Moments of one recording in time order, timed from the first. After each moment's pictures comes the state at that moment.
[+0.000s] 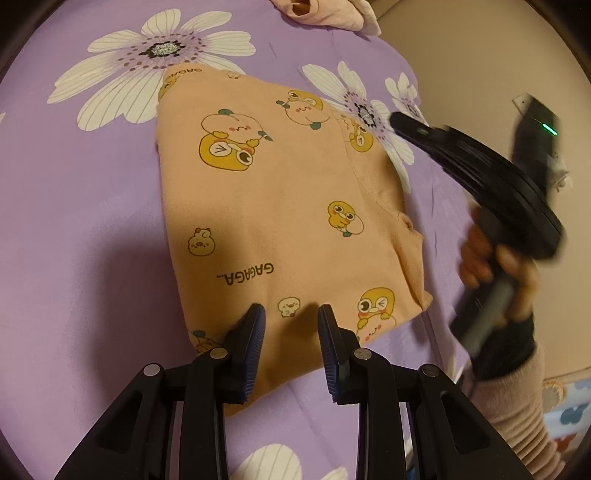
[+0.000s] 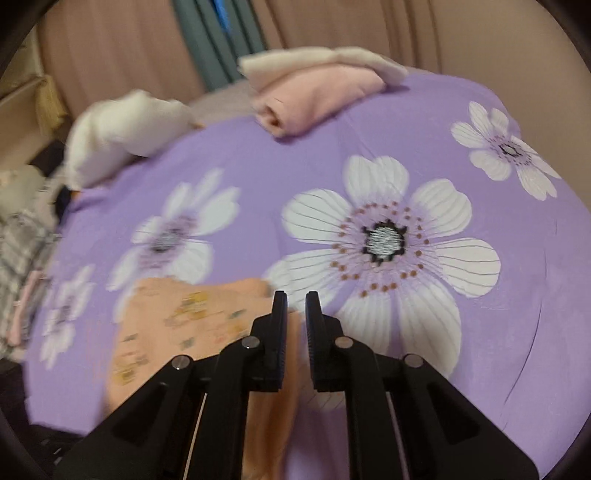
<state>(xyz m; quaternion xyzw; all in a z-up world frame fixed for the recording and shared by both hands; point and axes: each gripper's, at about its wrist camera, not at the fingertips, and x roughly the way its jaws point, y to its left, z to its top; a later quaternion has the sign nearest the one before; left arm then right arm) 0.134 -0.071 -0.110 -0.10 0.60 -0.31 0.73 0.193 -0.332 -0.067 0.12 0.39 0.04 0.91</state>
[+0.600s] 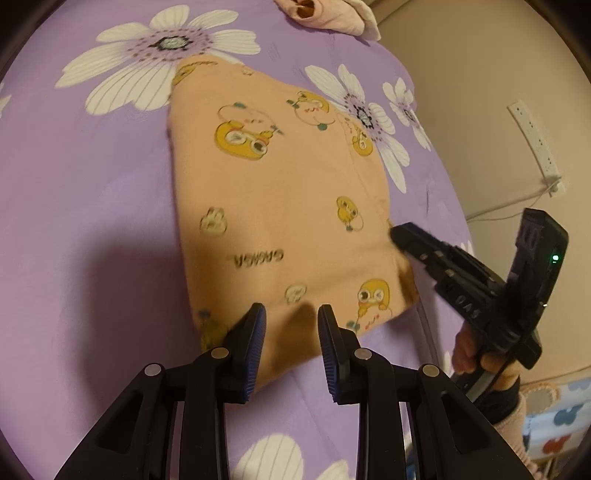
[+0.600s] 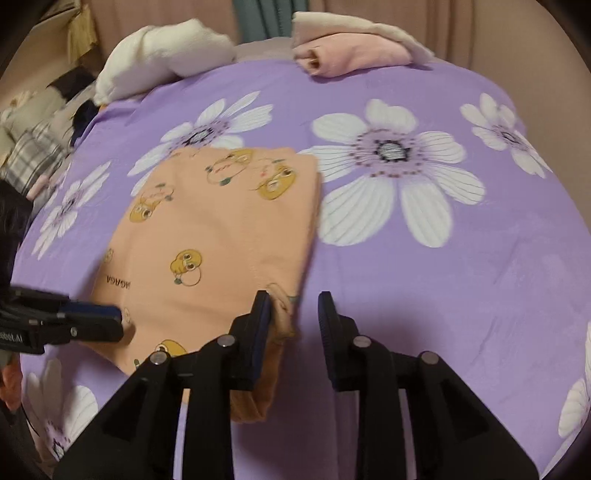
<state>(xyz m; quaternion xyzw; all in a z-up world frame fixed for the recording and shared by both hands) 0.125 -0.055 -0.112 -0.12 0.59 -0.32 0.73 0.104 -0.305 -0.095 0.02 0.45 0.06 0.89</state>
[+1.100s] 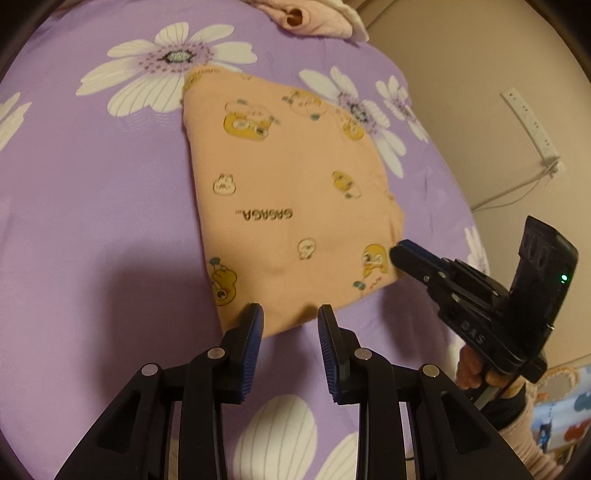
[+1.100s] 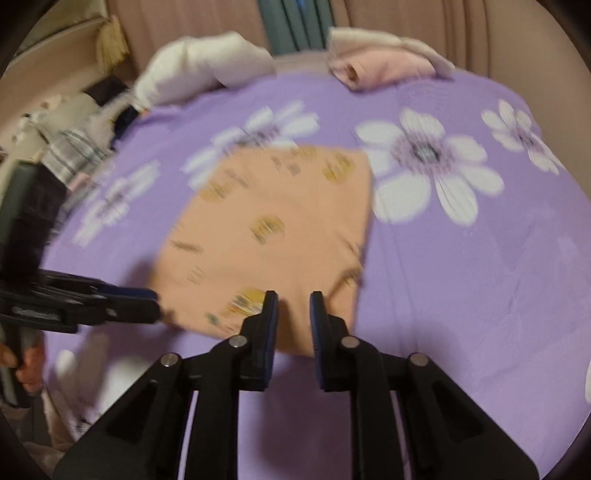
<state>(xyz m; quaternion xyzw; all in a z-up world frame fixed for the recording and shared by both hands) 0.098 -0.050 -0.109 -0.08 0.57 -0.31 0.75 0.060 -0.280 -0.096 0.04 0.43 0.10 0.89</state>
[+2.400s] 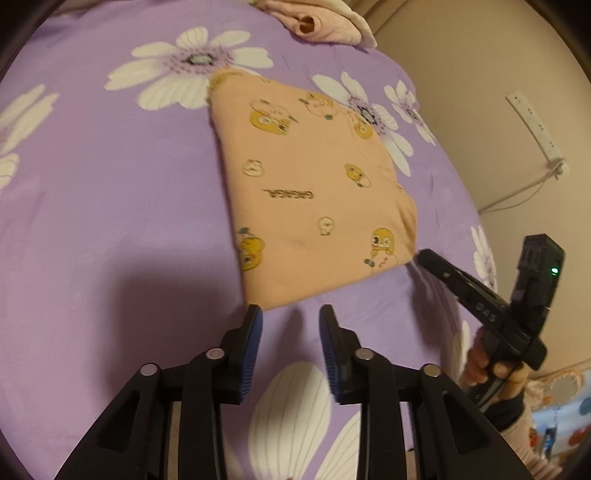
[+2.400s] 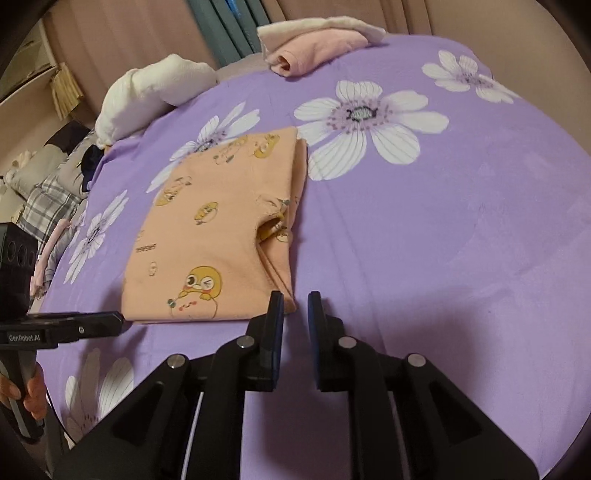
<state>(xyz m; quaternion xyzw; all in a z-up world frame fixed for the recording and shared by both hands) 0.077 -0.027 -0.098 -0.08 0.56 -0.29 0.77 0.032 -0.312 -0.104 0.13 0.43 0.05 0.89</state>
